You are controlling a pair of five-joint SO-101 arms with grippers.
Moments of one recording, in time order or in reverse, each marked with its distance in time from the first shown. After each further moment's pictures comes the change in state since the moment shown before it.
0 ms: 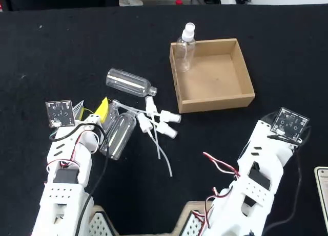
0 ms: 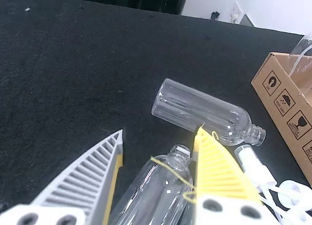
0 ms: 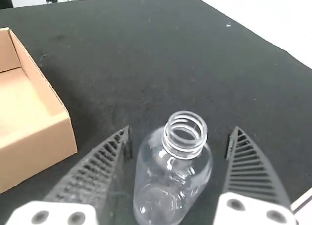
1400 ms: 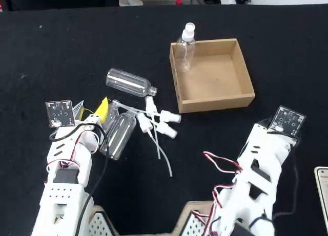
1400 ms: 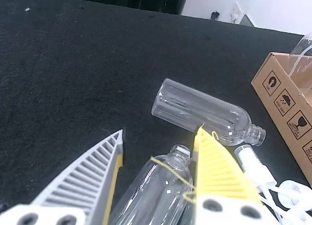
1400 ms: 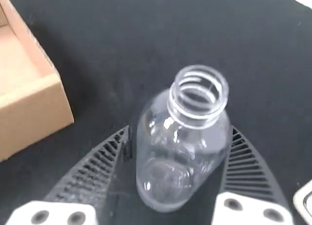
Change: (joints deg) left arm 0.0 0.0 0.0 0.0 0.0; right arm 0.0 18.1 -2.3 -9.1 0.0
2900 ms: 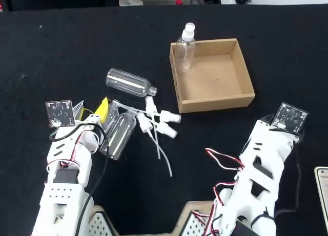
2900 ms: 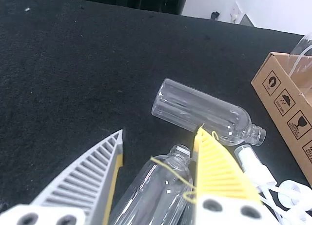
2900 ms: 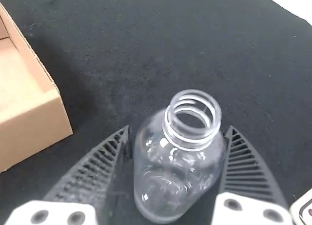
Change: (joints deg) left arm 0.0 0.0 0.0 0.0 0.0; right arm 0.0 0.6 -2.6 1.9 0.0
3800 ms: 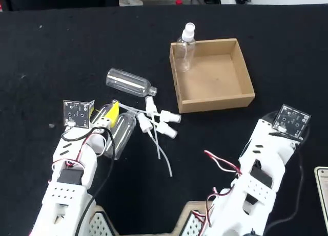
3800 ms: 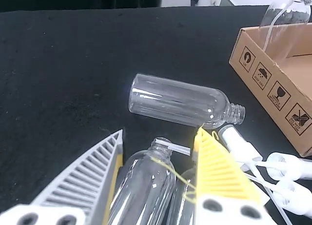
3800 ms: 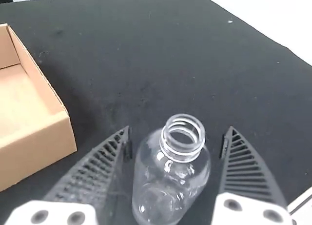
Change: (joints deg) left arm 5.3 0.0 0.0 0.0 -7.3; right arm 0.0 -17.1 2.5 9.9 0.0
